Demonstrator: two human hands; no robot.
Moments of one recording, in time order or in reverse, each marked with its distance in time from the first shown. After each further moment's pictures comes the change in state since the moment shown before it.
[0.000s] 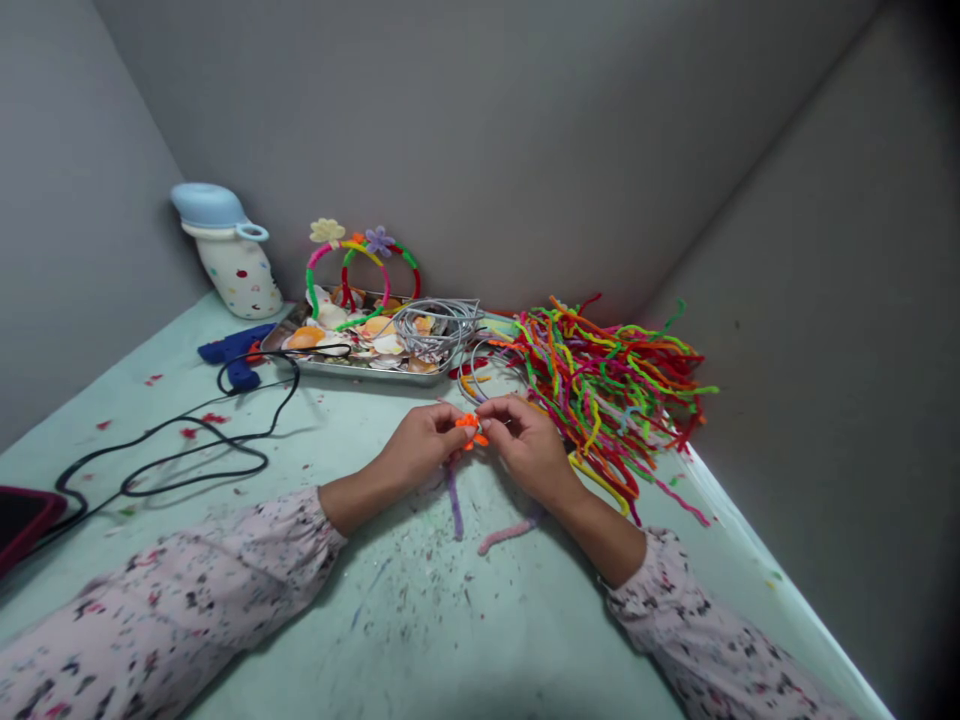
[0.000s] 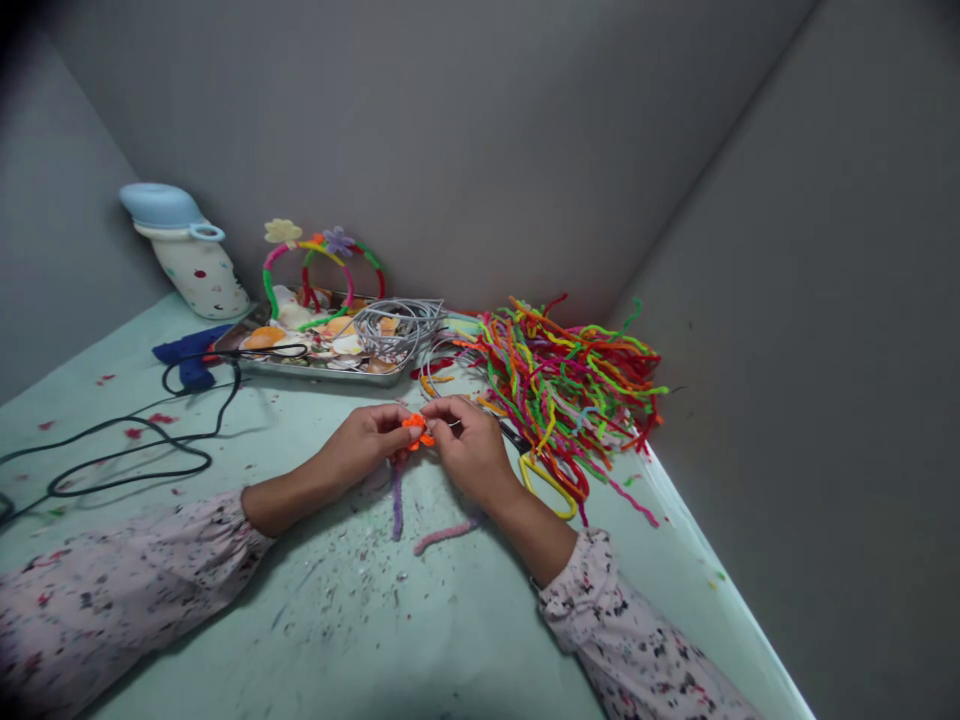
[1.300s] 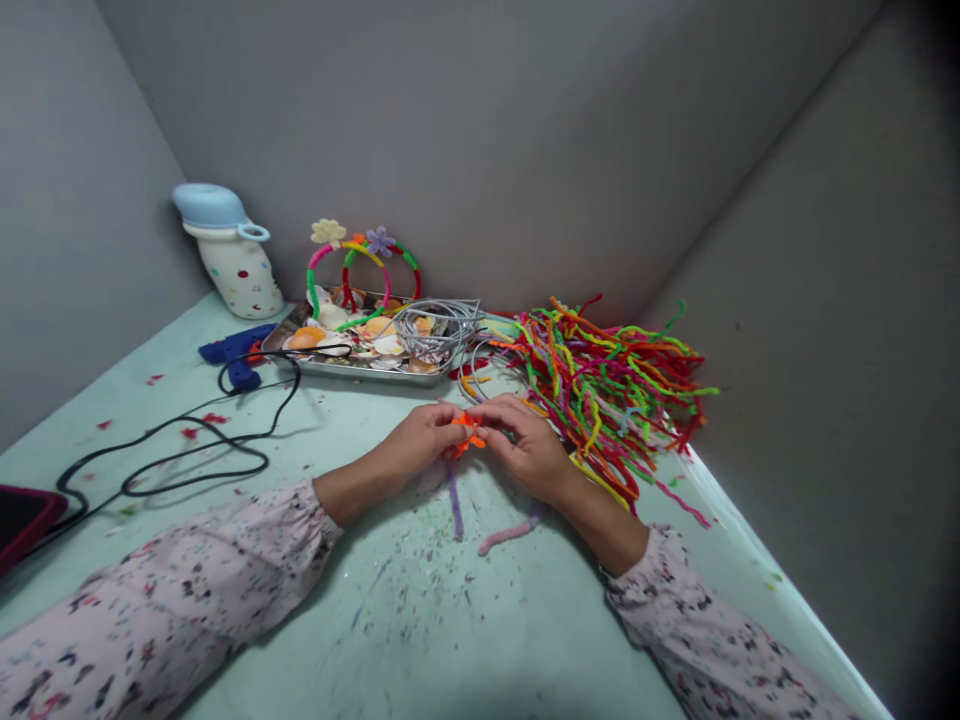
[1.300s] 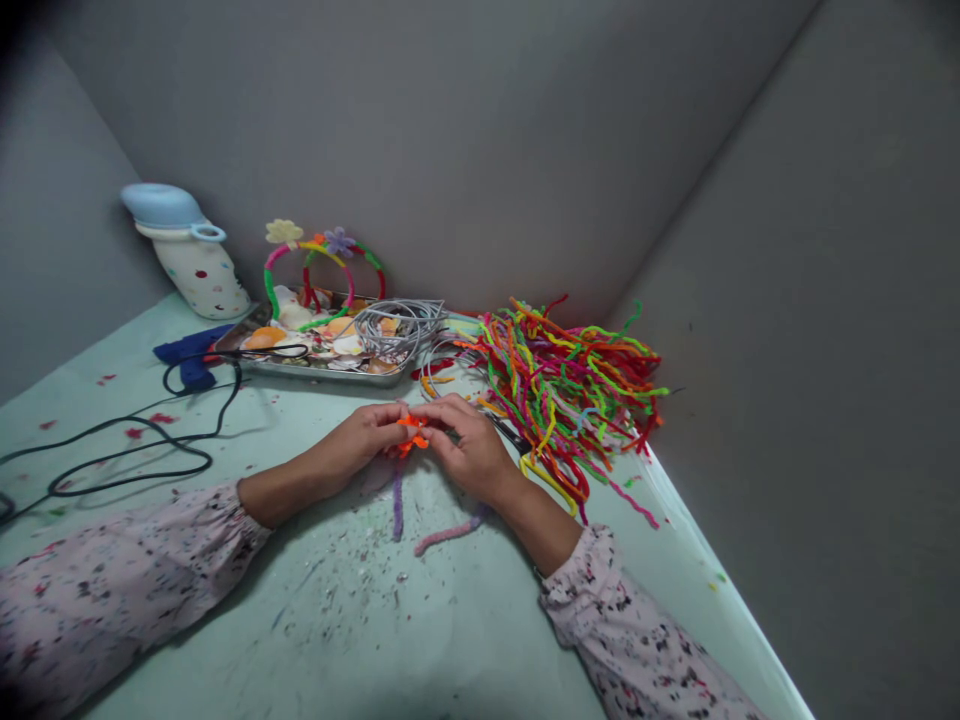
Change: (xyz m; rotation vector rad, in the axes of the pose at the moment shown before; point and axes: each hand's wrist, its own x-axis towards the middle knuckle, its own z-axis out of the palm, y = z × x) left_hand -0.001 0.004 -0.006 -0.040 -0.070 0.002; right_hand 0.003 0.008 -0.009 -0.073 -0.178 -0.278
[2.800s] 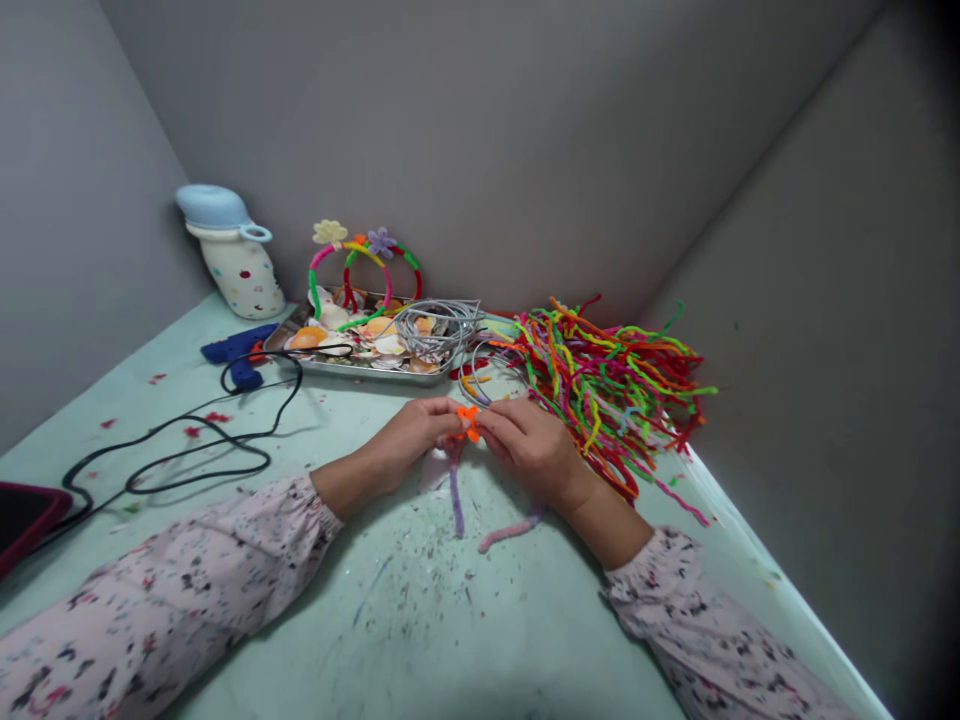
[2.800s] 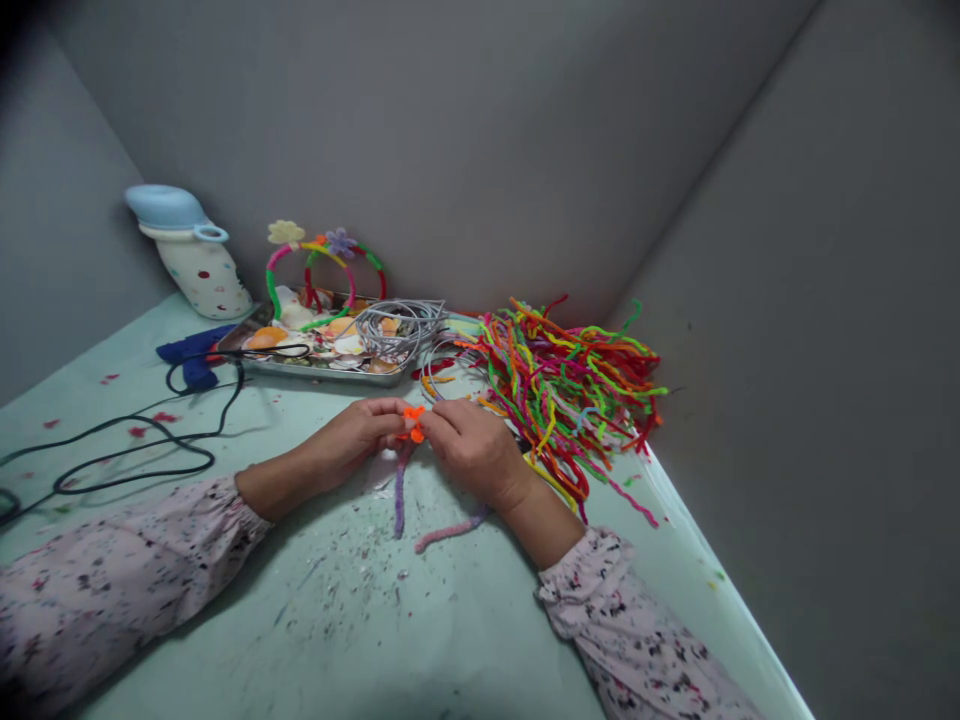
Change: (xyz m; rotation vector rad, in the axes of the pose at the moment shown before) left_hand 0.002 -0.002 -0.005 -0.206 -0.052 -0.032; right_hand -0.001 -0.003 -0.008 -0.773 0.059 -0.465
